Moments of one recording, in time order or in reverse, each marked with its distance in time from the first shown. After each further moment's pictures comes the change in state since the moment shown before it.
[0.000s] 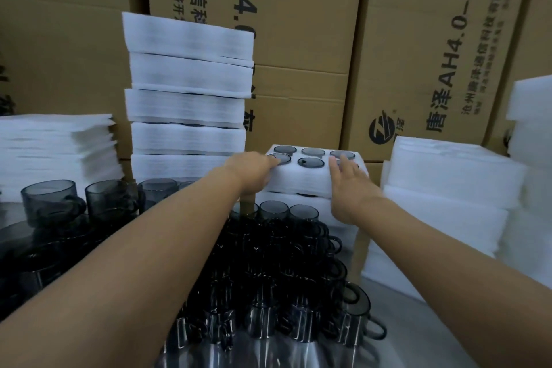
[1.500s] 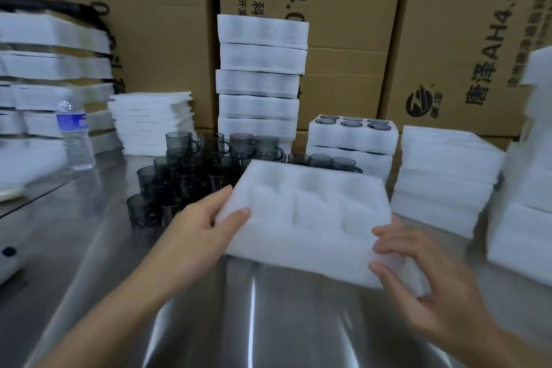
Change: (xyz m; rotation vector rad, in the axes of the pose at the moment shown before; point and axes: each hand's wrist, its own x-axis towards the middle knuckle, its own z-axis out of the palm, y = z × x) left_hand -0.352 0.053 -0.013 -1.066 0.382 -0.310; right_hand -0.283 -0.040 0.019 0.784 0.781 -0.640
